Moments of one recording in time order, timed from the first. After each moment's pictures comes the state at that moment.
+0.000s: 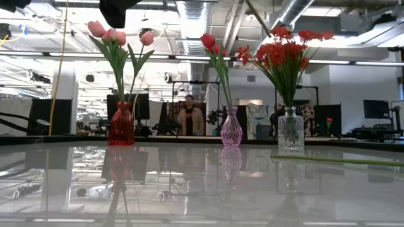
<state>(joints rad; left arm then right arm) -0.58 1.47 0.59 0.98 -0.68 -0.06 0.49 1.58 0.98 0.75 0.77 -0.16</state>
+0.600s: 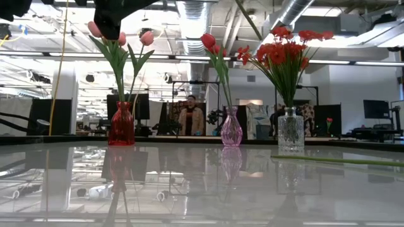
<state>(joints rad) -0.56 1.41 0.50 1.00 -0.66 -0.17 0.45 1.58 0.98 0.76 0.72 -0.13</state>
